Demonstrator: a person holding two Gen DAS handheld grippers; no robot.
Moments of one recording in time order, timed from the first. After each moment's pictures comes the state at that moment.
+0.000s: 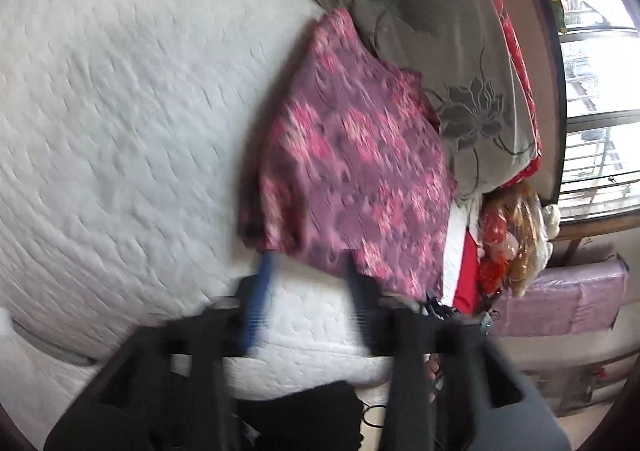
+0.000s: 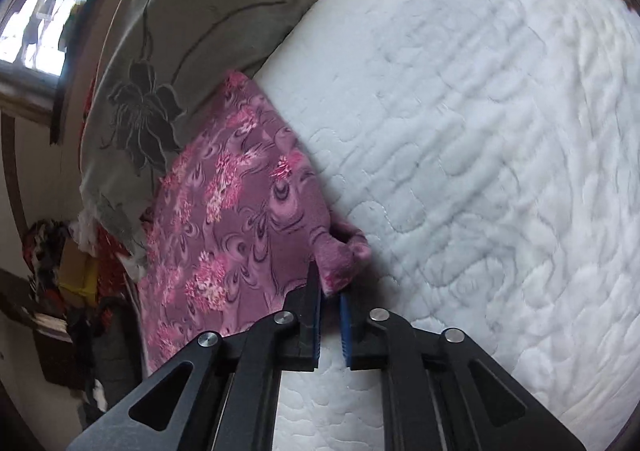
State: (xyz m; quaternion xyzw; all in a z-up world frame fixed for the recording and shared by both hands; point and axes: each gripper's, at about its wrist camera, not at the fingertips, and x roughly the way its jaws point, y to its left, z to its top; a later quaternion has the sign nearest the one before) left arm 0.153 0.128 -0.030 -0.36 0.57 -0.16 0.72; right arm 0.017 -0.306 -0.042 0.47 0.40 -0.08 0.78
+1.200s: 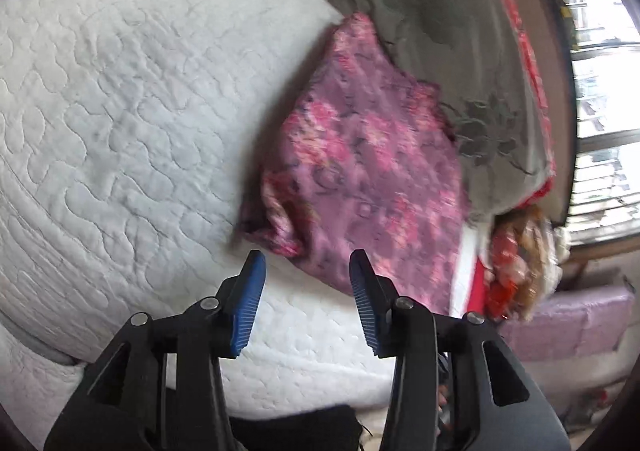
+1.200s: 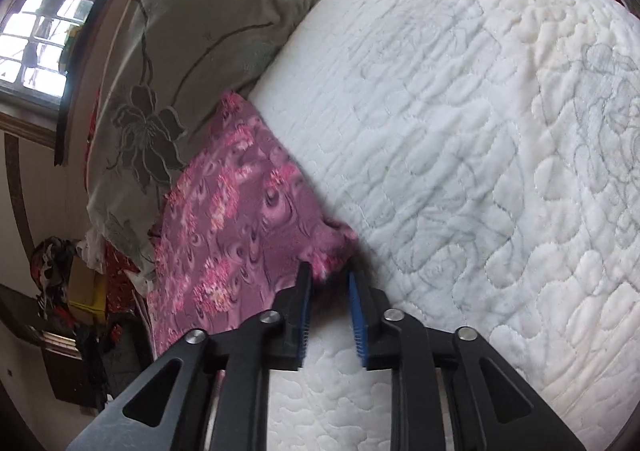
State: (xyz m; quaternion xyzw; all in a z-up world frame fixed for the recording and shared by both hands) left arm 0.157 0.118 -0.047 -0.36 0.56 -0.11 0.73; right arm -0.001 -0.310 -0.038 0.47 0.40 -0.09 0.78
